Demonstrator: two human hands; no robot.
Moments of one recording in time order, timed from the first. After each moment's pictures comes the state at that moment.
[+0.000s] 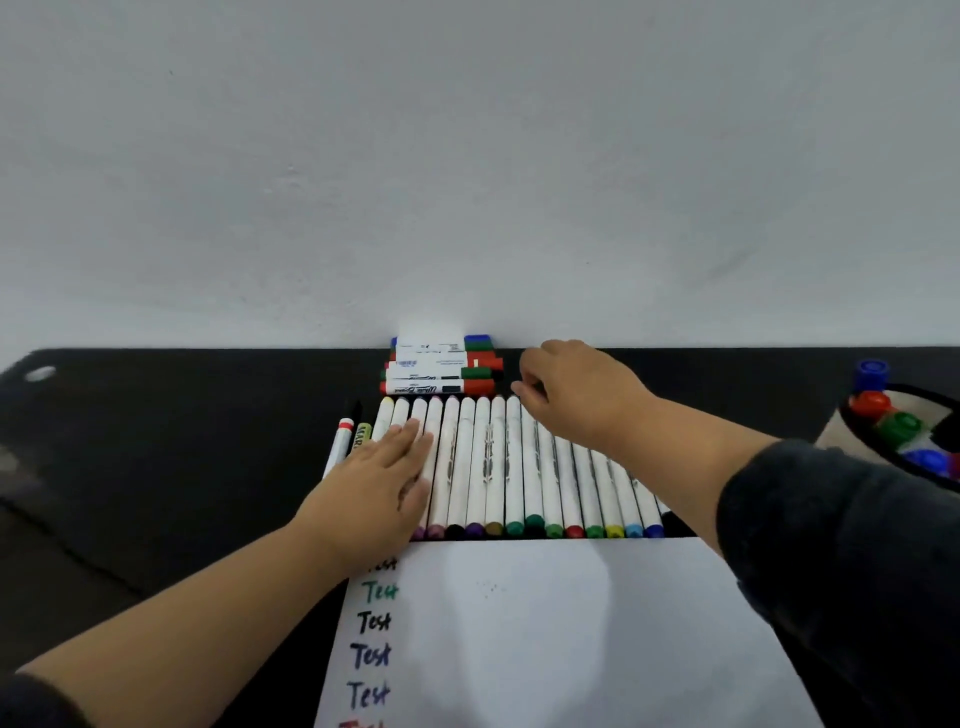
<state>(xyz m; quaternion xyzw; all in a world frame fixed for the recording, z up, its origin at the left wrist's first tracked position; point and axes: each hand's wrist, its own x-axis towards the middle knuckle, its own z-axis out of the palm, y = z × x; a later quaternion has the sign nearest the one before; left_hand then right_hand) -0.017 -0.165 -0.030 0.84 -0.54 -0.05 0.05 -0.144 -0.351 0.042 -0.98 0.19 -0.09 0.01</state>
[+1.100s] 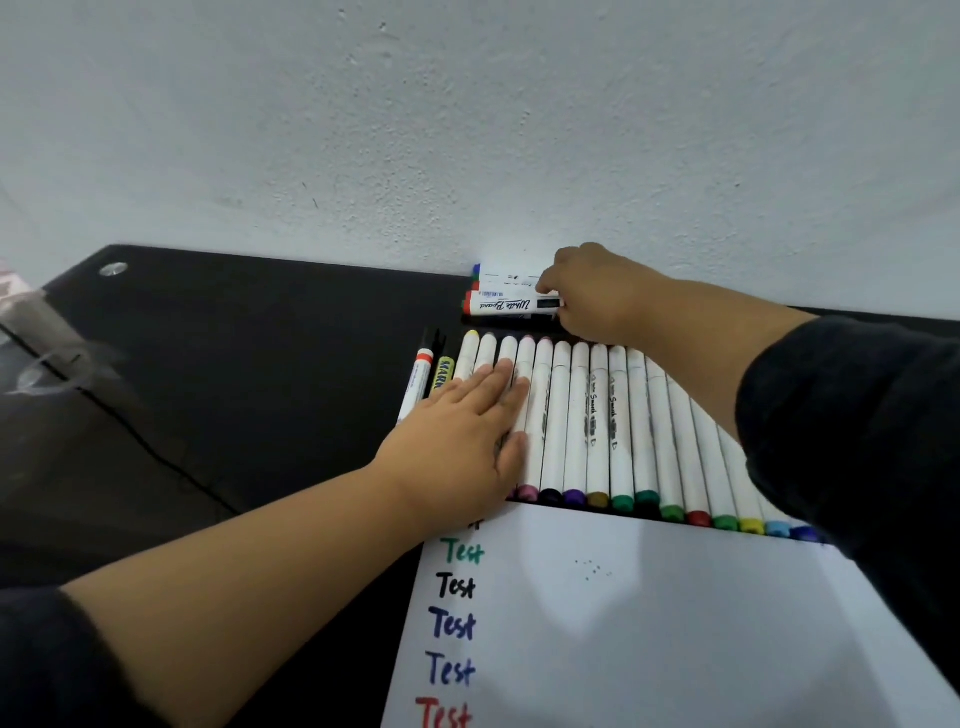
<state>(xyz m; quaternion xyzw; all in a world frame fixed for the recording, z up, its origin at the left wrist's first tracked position) -0.013 -0.163 -0.040 0.84 -0.54 -0.04 0.06 -0.028 -0.366 0.017 -0.99 0.14 0.01 -0.04</state>
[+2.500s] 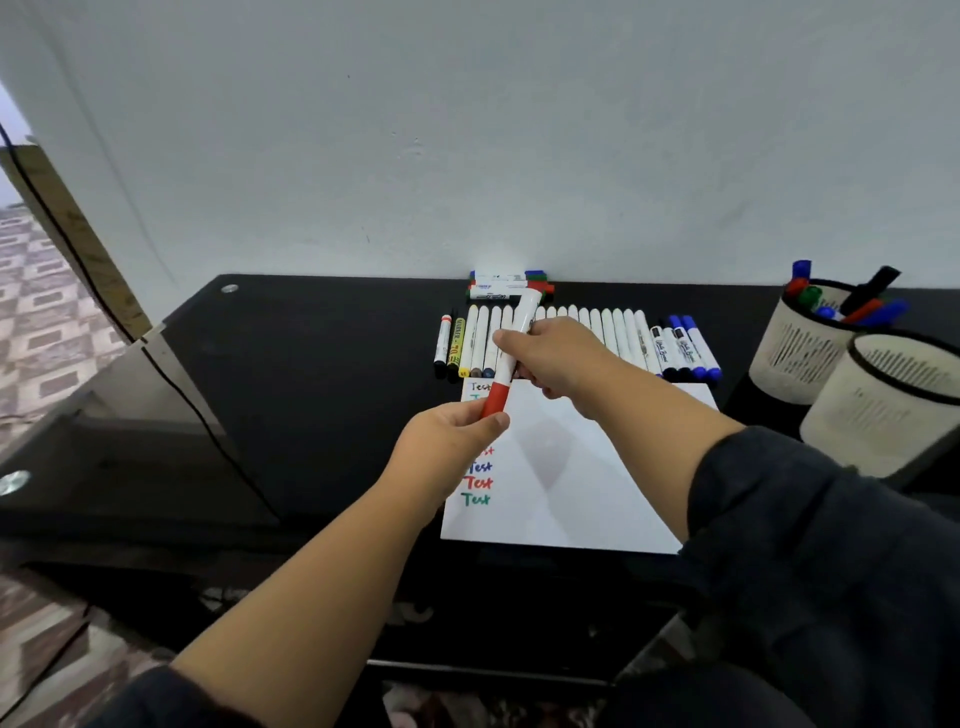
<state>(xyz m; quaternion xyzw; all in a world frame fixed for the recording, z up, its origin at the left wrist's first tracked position) -0.164 -0.022 0.028 0.79 -0.21 -0.28 0.51 -0.208 -0.148 0.077 -0.80 0.32 -0.11 0.49</state>
